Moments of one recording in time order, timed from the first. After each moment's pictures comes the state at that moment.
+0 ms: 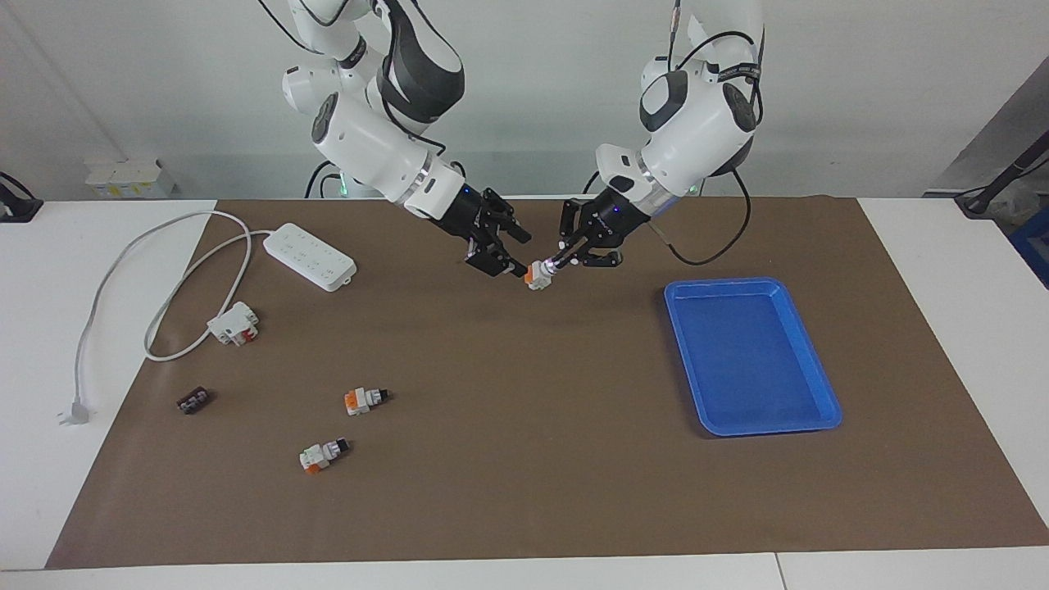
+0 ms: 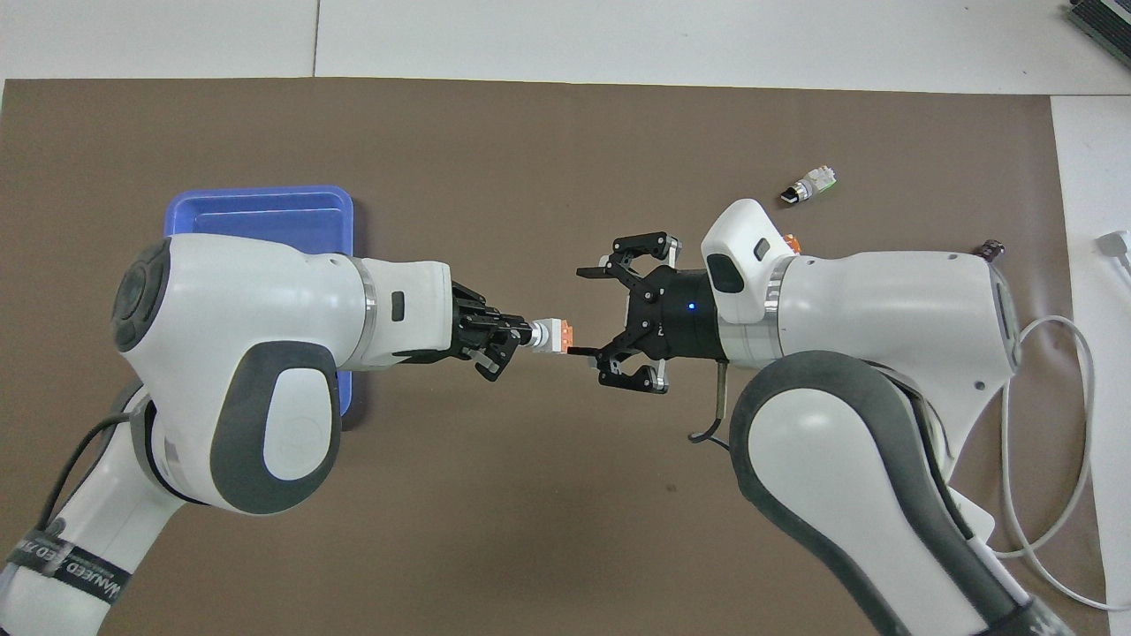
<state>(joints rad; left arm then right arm) -0.41 0.01 -0.09 -1.98 -0.70 2.21 0.71 0.25 0.00 0.18 -1.98 0.94 2.29 -1.57</state>
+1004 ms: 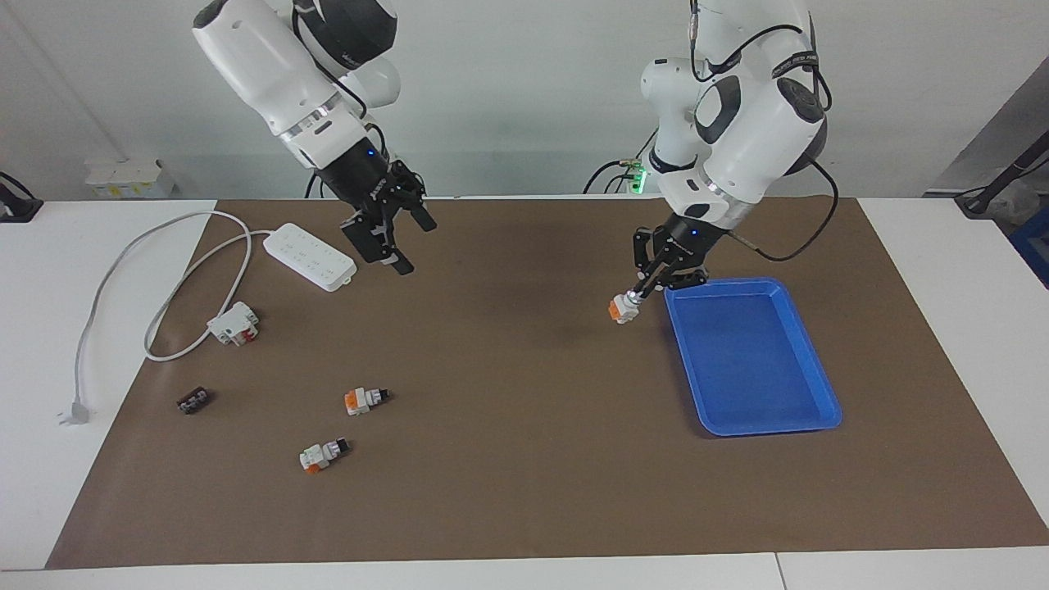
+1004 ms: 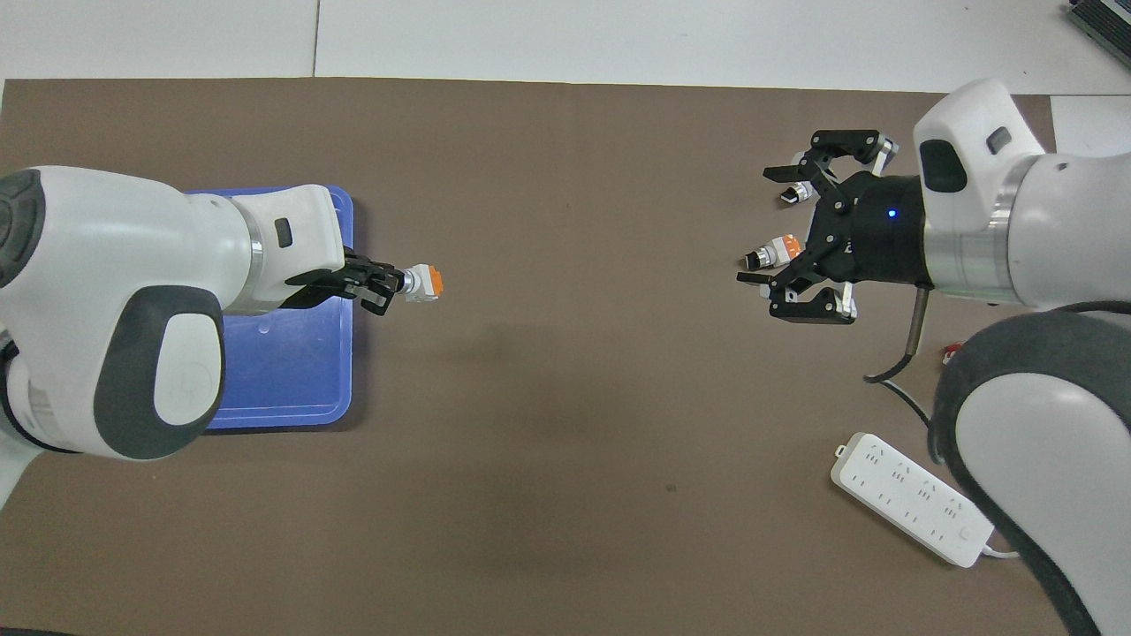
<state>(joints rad) -0.24 0.02 -0.07 -1.91 -0.34 2.14 0.43 0.04 -0.04 0.16 -1.78 0.50 2.10 -1.30</state>
